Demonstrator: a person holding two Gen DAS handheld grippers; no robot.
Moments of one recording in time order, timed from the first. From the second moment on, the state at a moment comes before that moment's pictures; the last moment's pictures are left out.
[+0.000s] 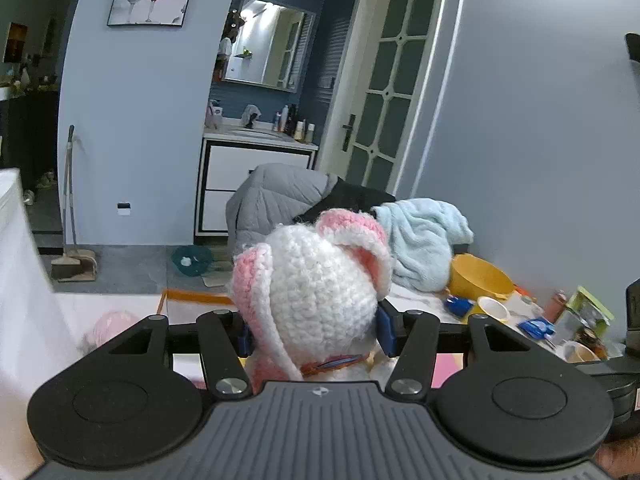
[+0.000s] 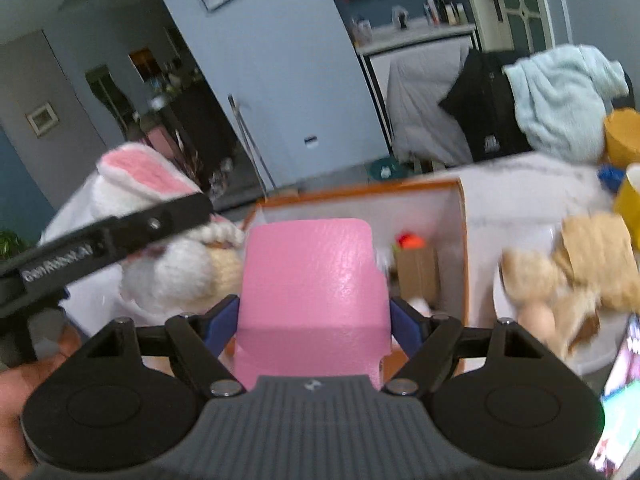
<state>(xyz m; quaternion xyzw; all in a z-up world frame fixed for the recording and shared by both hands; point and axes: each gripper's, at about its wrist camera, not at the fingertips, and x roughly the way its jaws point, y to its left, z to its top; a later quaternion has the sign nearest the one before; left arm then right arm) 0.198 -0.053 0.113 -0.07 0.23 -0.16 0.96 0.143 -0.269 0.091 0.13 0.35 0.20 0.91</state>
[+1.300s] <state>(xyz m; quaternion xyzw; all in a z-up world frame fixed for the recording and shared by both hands) 0.297 -0.044 -0.004 -0.04 0.40 -0.05 0.91 0.265 -0.197 -0.009 -0.01 0.39 0.10 0.91</state>
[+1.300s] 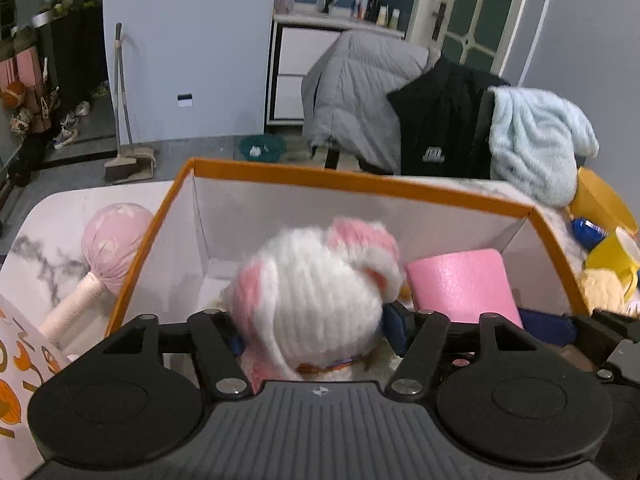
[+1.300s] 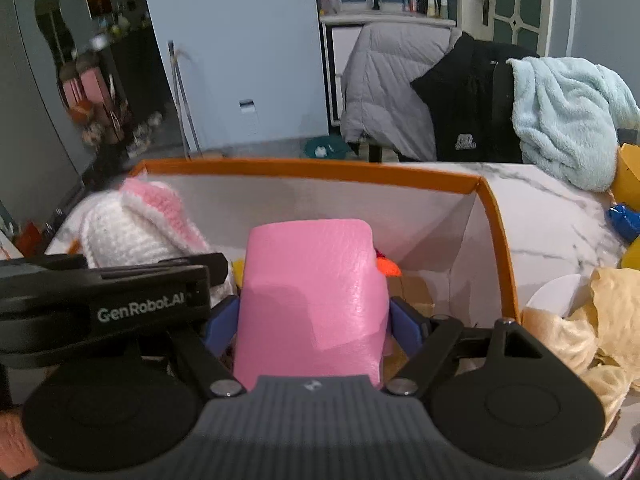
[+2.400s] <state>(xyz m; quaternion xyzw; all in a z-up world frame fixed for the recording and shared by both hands) 0.200 -0.024 0.073 -0.10 0.31 -0.06 0.94 0.165 -0.236 0.075 0.03 0.33 0.10 0.94</state>
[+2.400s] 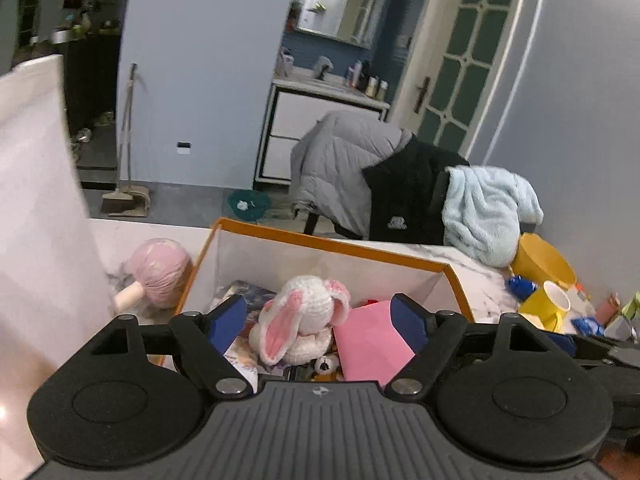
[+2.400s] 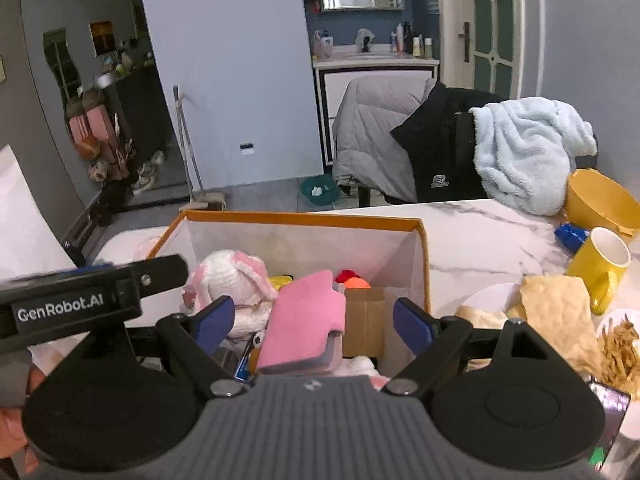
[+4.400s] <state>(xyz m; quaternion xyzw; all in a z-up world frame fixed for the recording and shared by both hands) 0.148 -0.028 0.036 0.01 0.33 0.03 0.94 0.112 -0.206 0.026 -0.05 0.31 0.12 0.94</state>
